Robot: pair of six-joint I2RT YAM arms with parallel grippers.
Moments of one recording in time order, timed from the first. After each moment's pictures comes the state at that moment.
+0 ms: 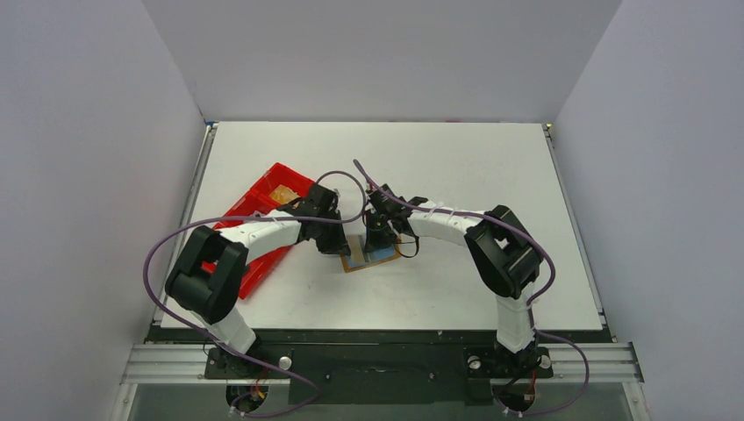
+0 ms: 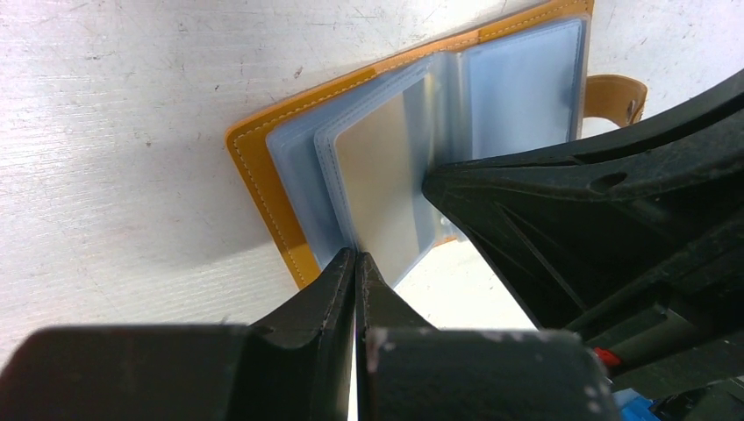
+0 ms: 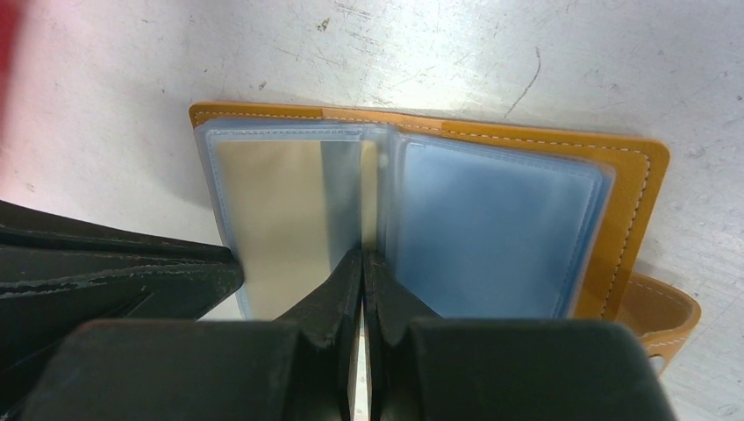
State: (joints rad) left arm -0.53 1.66 0.96 -0.35 0.22 -0.72; right arm 0.74 1.96 1.27 -0.36 -0.16 0.60
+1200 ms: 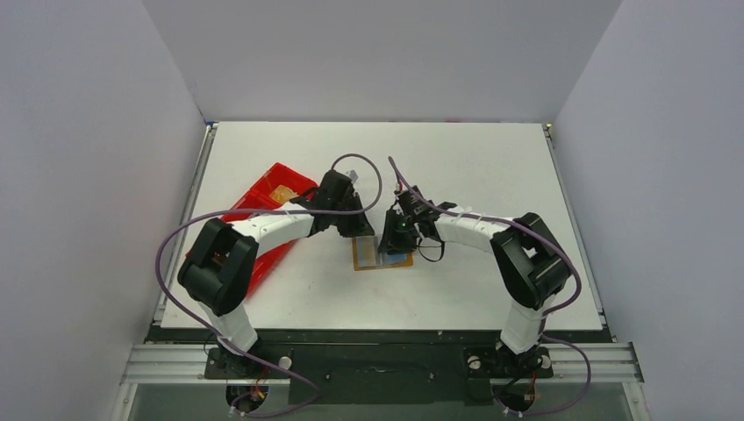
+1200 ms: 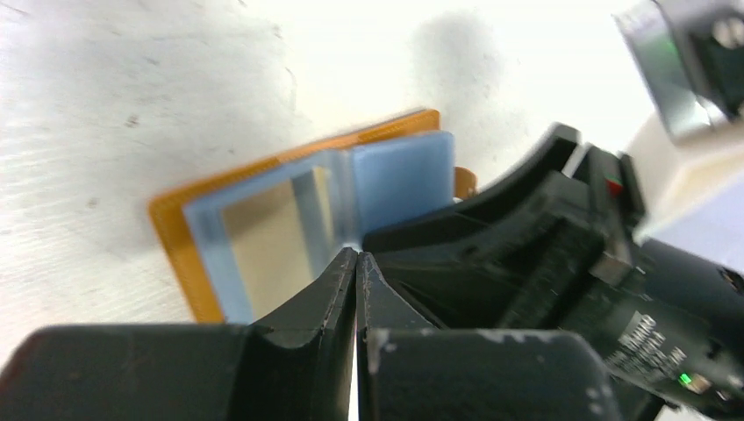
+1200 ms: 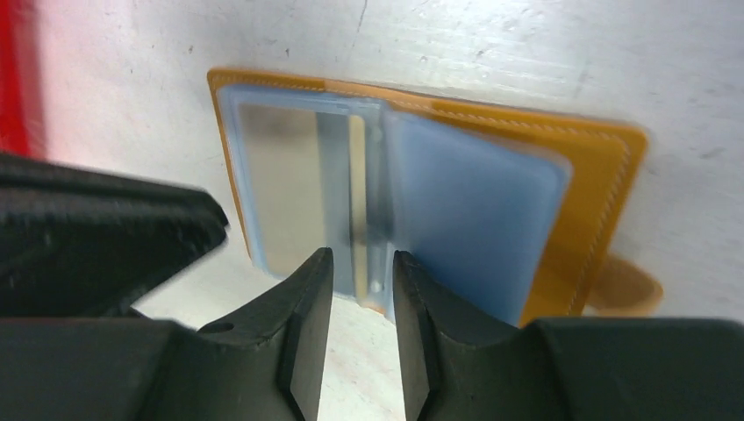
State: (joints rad) left arm -0.59 1.74 1.08 -0.18 0.28 -0.81; right arm 0.63 1.81 1.06 -0.27 -0.27 0.69
